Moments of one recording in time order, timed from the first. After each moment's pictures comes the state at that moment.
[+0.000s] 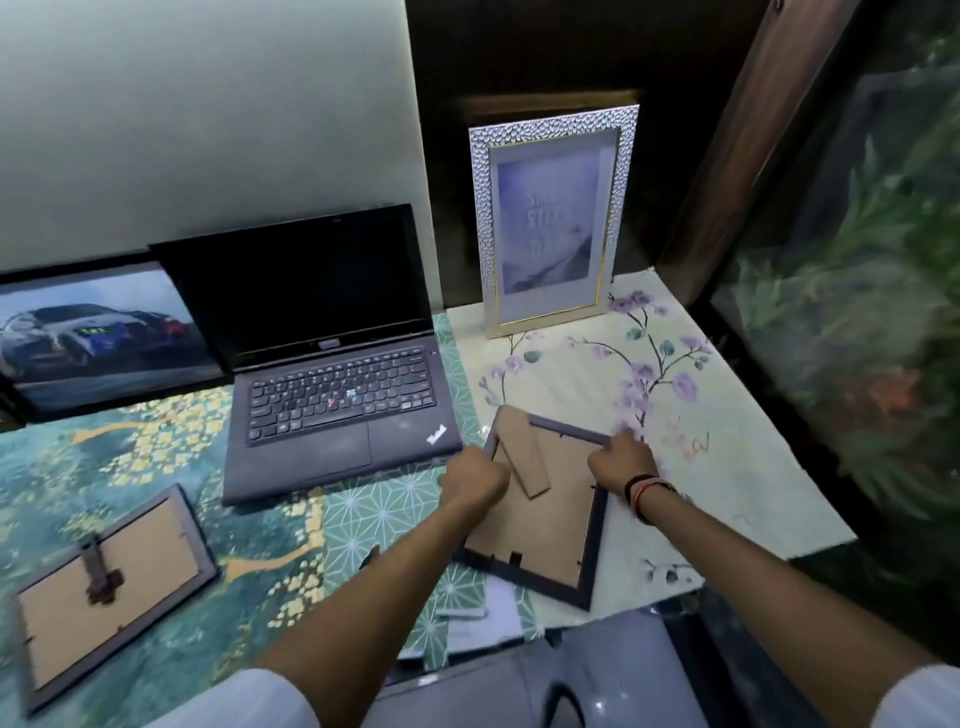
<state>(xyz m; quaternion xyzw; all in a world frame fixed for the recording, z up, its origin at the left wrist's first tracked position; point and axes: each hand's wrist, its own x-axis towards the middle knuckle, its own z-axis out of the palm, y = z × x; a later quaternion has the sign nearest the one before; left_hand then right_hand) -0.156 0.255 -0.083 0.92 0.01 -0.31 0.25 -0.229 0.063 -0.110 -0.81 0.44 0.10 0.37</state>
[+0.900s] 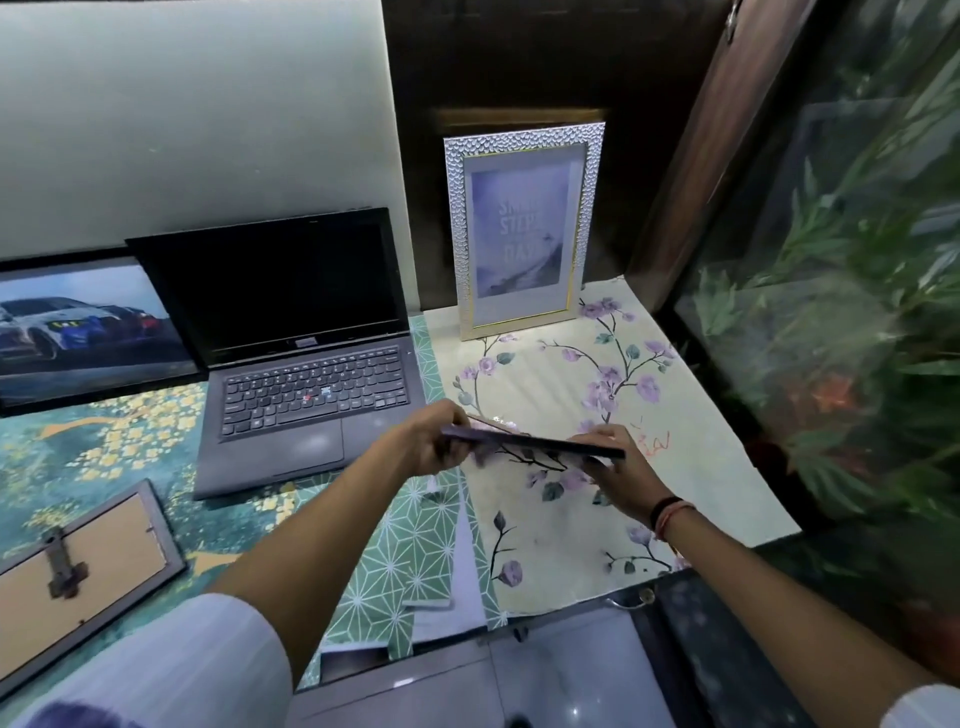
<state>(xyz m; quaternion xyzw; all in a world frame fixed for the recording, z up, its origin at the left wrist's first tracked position) -0.107 0.255 -0.036 0.65 0.16 -0.52 0.53 -0.291 0.030 -0.082 -0.87 0.19 0.00 0.45</state>
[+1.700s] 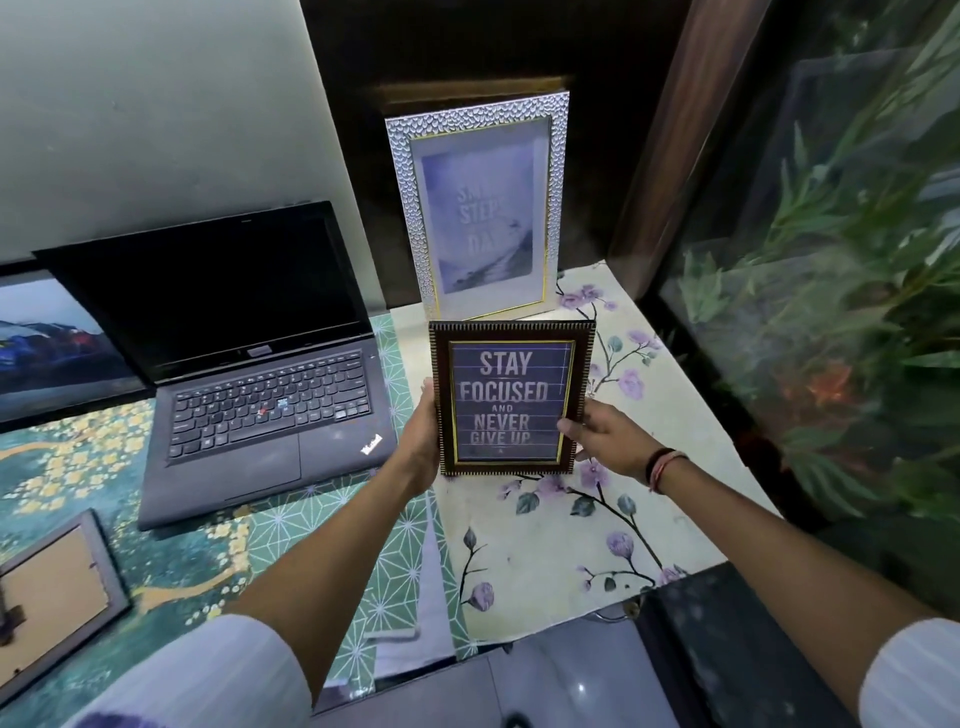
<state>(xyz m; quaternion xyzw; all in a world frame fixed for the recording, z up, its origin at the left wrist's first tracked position) -0.116 0.205 -0.081 0.63 0.03 -0.38 0.67 -0.247 -0.029 -0.083 -0.83 0.18 0.09 0.53</state>
